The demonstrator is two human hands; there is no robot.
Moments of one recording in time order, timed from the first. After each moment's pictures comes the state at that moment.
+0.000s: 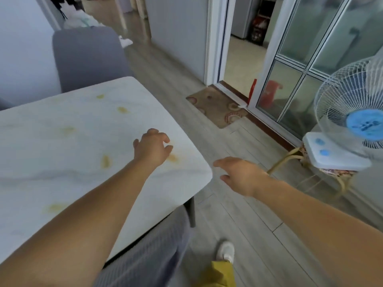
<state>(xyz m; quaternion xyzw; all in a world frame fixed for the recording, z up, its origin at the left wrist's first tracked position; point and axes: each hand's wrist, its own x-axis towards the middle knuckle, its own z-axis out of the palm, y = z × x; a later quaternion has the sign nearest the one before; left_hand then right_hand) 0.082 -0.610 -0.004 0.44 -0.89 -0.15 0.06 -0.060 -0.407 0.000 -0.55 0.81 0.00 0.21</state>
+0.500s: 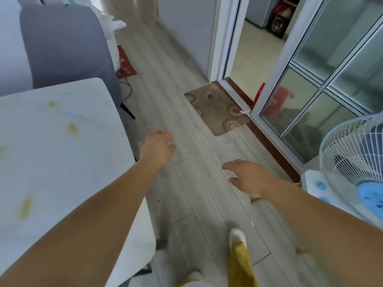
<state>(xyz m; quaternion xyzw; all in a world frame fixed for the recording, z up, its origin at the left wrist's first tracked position) -0.155 -0.671 -0.029 0.49 -0.83 -0.25 0.07 -0.326 -0.484 -0.011 -0.57 0.78 0.05 0.26</state>
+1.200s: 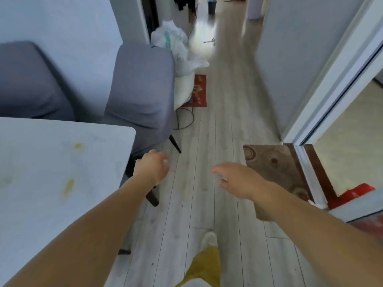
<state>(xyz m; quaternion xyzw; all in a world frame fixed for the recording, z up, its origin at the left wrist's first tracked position) -0.284 -0.941 -0.017 0.69 -0.71 -0.17 0.01 -0.525 -0.897 -0.006 -0.78 0.57 0.03 0.26</state>
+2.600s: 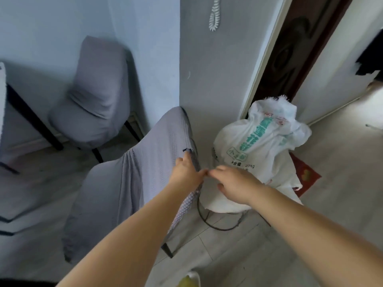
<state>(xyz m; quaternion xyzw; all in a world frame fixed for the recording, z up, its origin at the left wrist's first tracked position) -0.330 -1.692 0.001 0.89 -0.28 -0.23 0.27 -0.447 -1.790 0.030 -0.98 0.14 0.11 0.10</state>
